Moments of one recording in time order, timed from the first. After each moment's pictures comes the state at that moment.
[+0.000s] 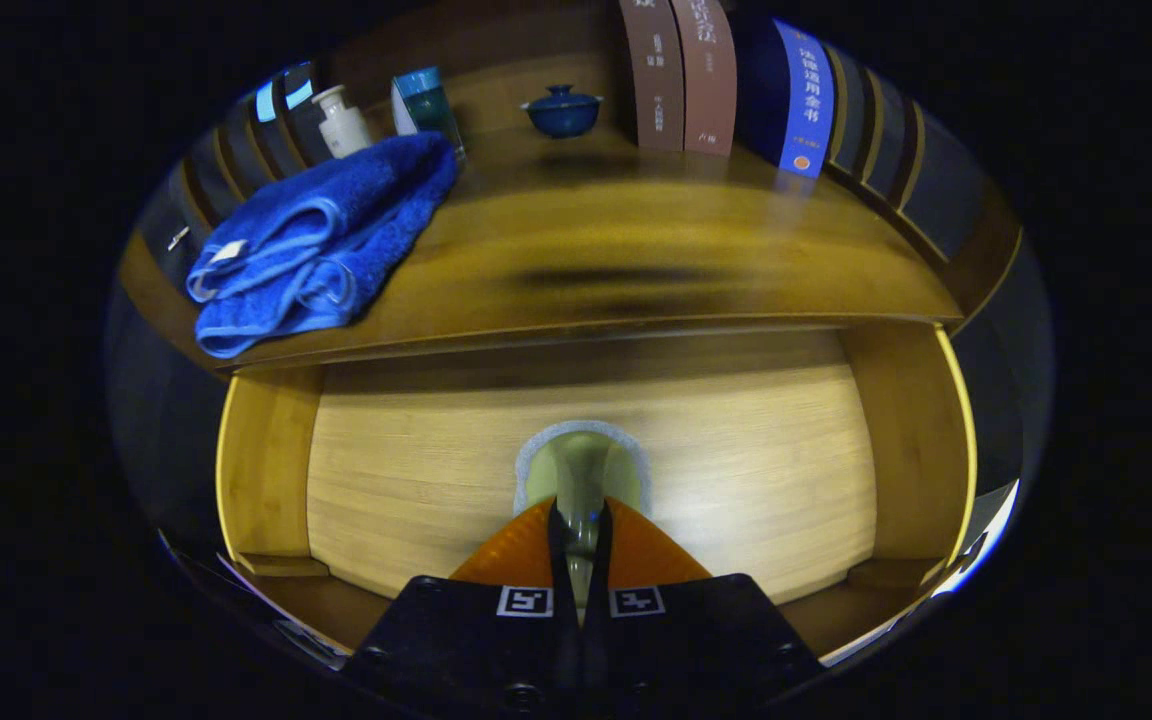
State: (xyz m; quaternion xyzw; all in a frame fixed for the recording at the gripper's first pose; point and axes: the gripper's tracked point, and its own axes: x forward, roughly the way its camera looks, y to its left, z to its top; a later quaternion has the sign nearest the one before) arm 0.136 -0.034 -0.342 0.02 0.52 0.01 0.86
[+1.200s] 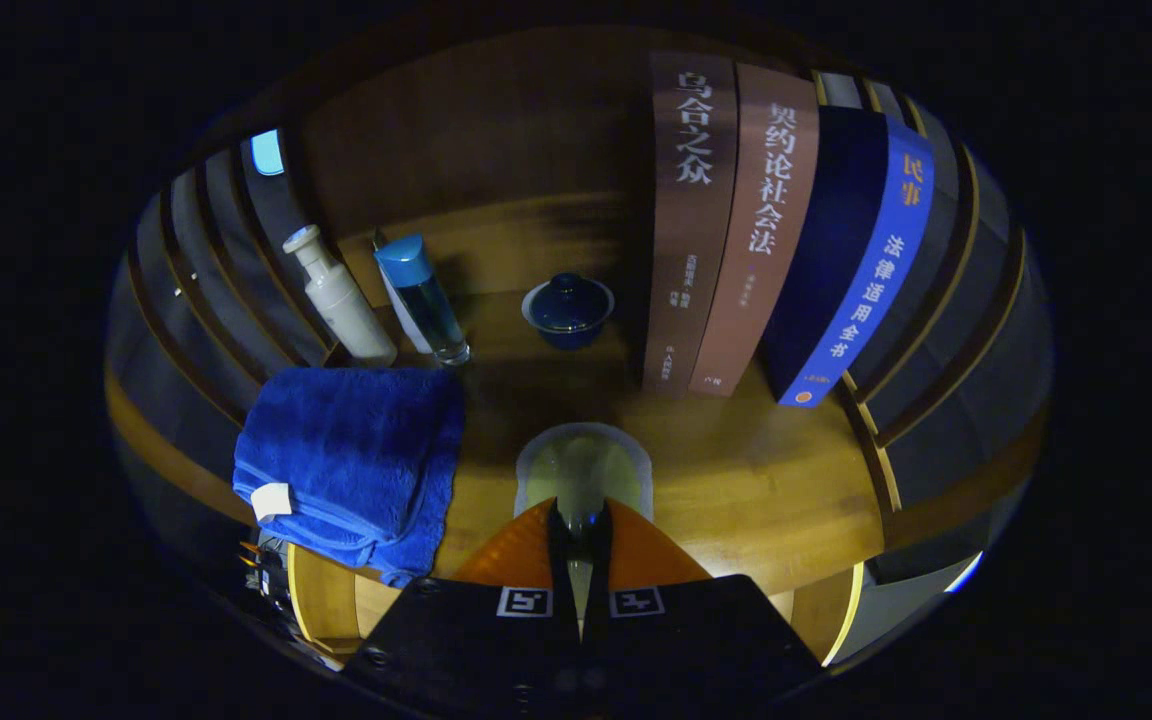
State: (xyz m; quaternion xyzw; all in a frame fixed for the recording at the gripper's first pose) arm 0.300 -0.038 -0.254 0.01 0.45 0.01 0.89
